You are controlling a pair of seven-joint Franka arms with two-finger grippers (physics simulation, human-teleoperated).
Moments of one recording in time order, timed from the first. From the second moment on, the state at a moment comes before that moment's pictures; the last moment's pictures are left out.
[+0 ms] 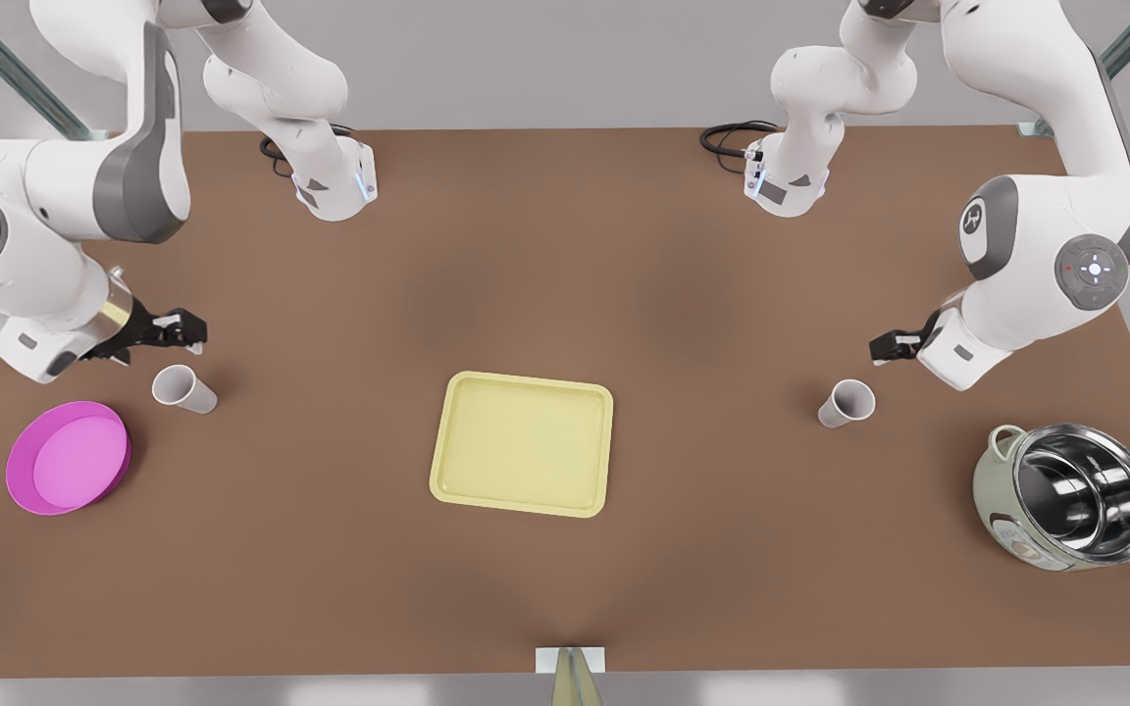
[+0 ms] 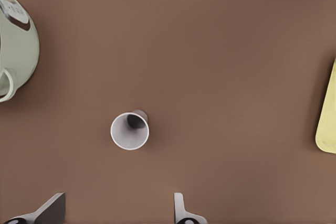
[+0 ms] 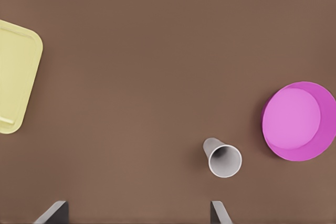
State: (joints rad) left arm -0.11 0.15 0.07 -1.62 -0.01 1.63 -0.07; right arm -0.11 0.15 0.16 -1.46 -0.12 1.52 -0.16
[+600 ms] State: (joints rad) left arm 0.02 0.37 0.11 -1.97 -0.01 2.14 -0.02; right arm -0.47 0.38 0.15 -1.61 -0.16 1.71 -0.26
